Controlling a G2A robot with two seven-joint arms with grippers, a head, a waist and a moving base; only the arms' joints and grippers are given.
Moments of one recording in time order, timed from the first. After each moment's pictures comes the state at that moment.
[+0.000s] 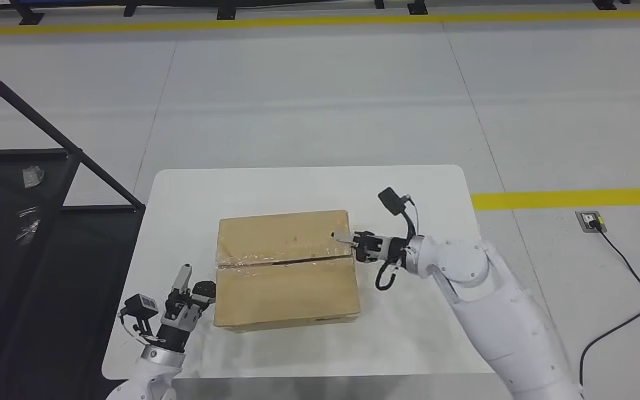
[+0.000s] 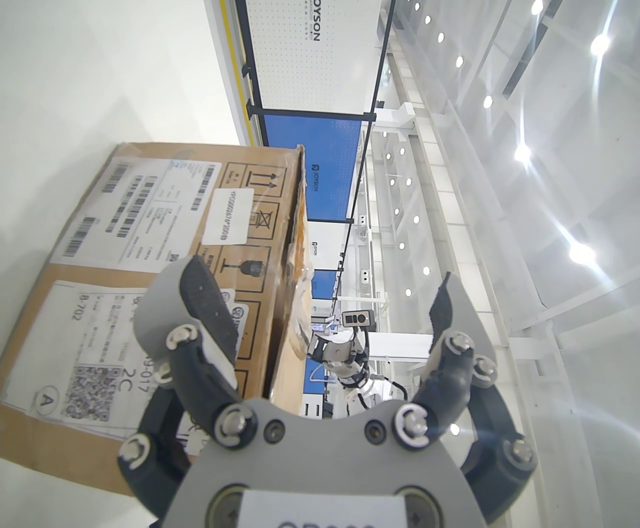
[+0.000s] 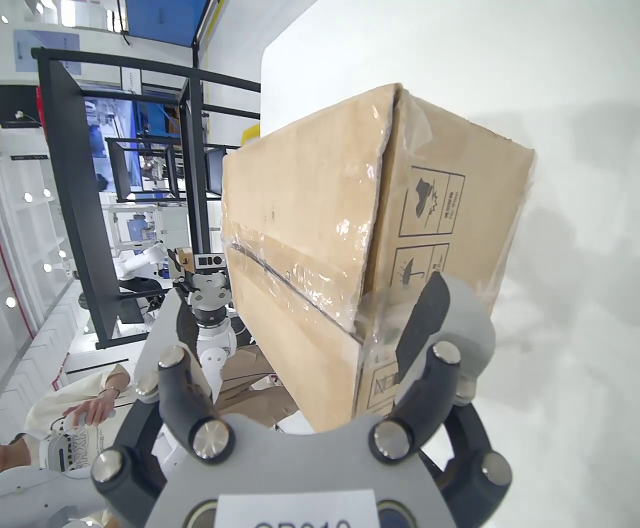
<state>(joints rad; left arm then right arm) 1.51 -1.29 -1.66 -1.62 -0.35 -0.33 -0.33 -0.71 -1.26 1.11 -1.32 -0.08 0.07 0.89</state>
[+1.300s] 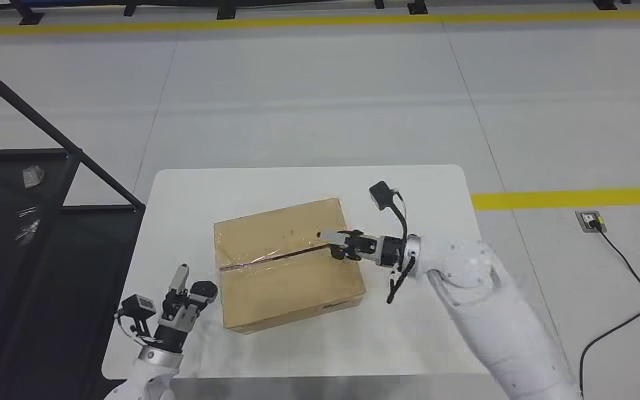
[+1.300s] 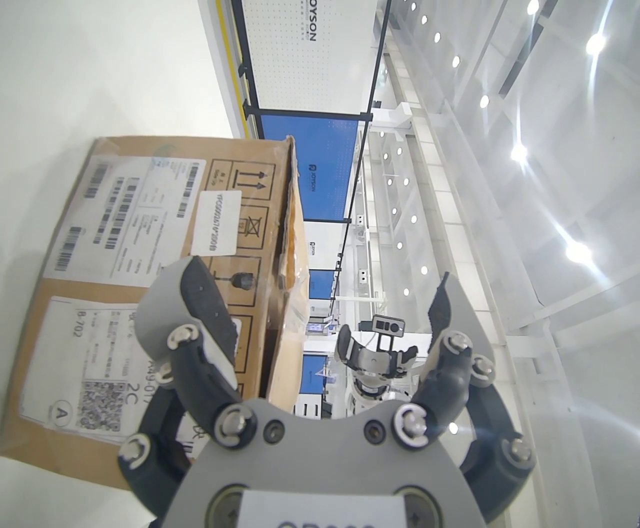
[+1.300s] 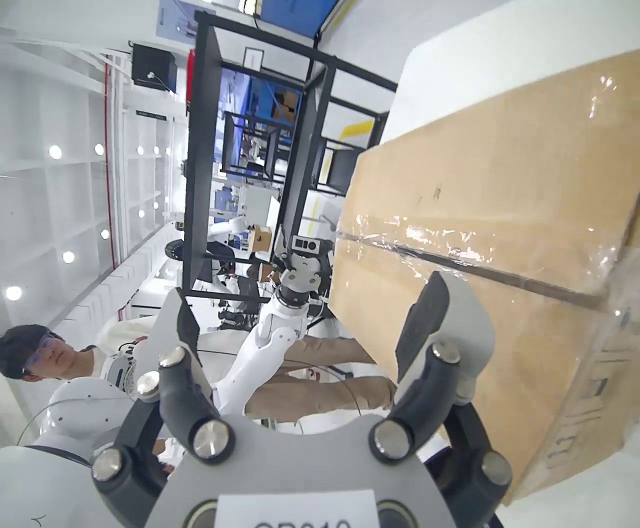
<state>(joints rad) 1.52 -1.28 -1.67 -1.63 -0.37 -0.34 -0.33 -0.67 -1.28 1.05 -1.32 0.15 -0.12 0.93</state>
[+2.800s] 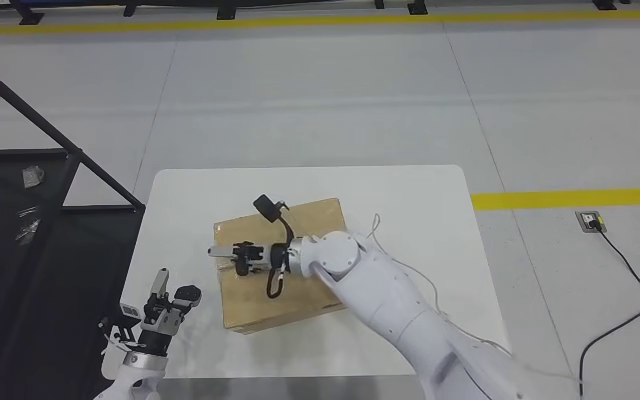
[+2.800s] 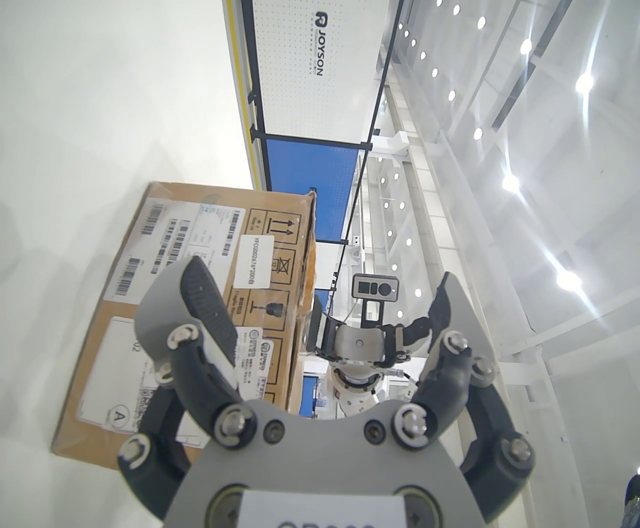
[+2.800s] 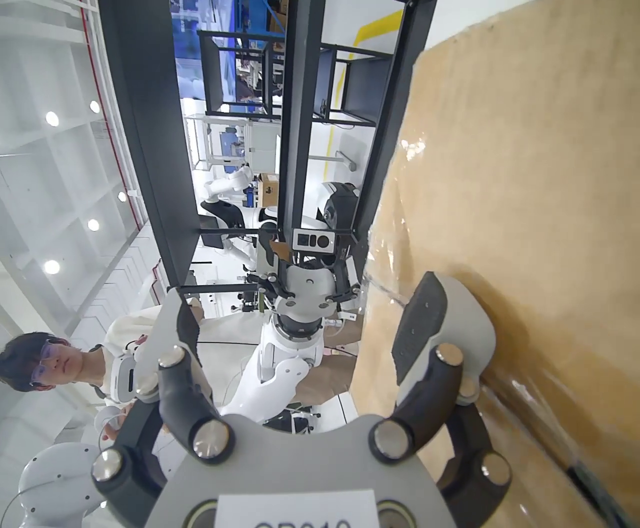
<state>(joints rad) 1.52 -1.27 -1.72 -1.56 -0.44 -0.35 -0.36 -0.25 -1.79 0.52 -0.44 0.43 -0.40 0.79</state>
